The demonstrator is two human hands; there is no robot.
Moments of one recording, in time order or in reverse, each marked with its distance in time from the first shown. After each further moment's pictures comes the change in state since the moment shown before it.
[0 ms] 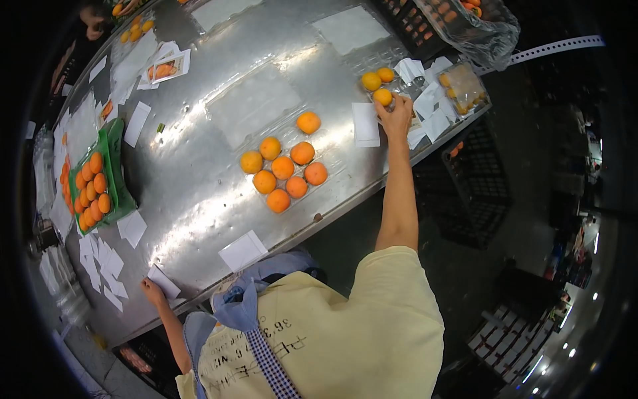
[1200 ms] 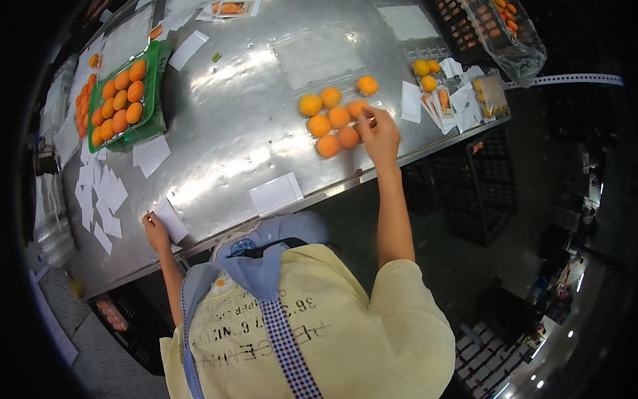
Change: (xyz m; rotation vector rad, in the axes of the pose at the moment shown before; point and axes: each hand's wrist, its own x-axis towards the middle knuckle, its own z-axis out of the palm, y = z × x) left_hand -0.034 0.044 -0.020 0.086 0.022 0.062; right_hand -0.152 -0.214 -0.073 0.328 -0.304 -0.136
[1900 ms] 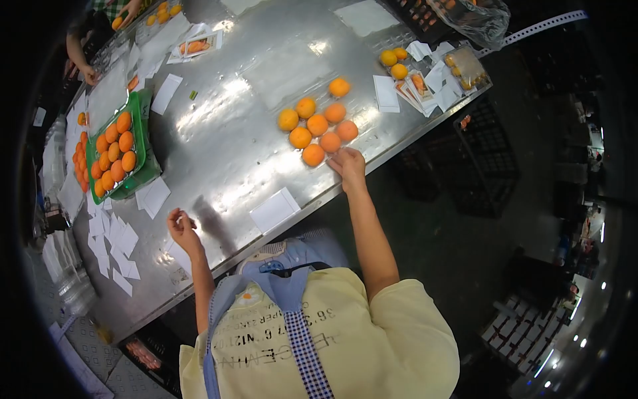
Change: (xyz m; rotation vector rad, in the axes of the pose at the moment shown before) left_hand -0.065 0.151 0.016 -1.022 -0.229 0.248; right_hand -0.081 0.018 0.049 1.038 0.151 1.021
